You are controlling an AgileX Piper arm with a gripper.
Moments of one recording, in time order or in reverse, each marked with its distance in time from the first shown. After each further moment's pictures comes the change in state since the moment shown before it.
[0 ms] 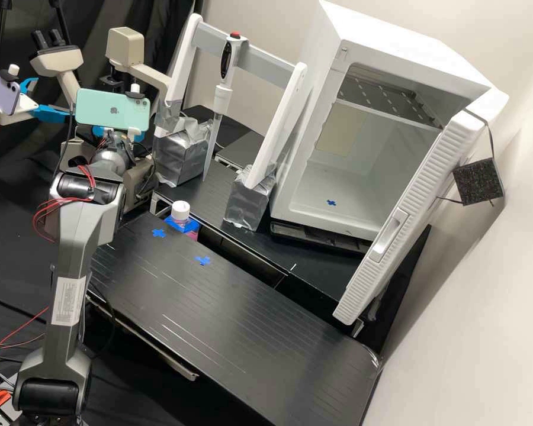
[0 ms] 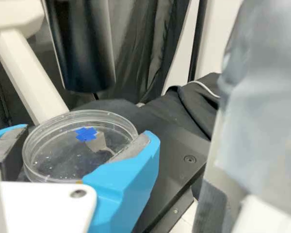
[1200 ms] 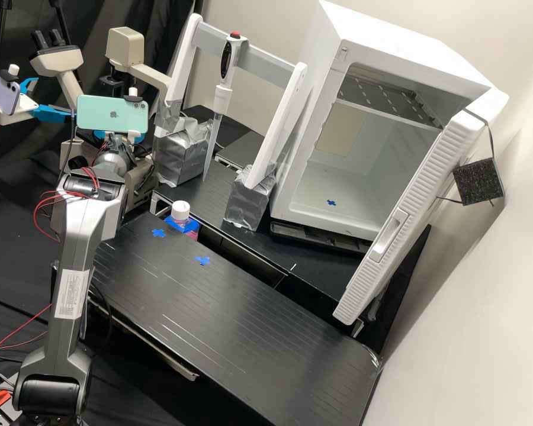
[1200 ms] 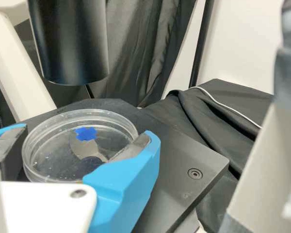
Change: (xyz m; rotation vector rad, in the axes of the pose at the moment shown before) arm 0.040 -0.017 0.021 -0.052 -0.015 -0.025
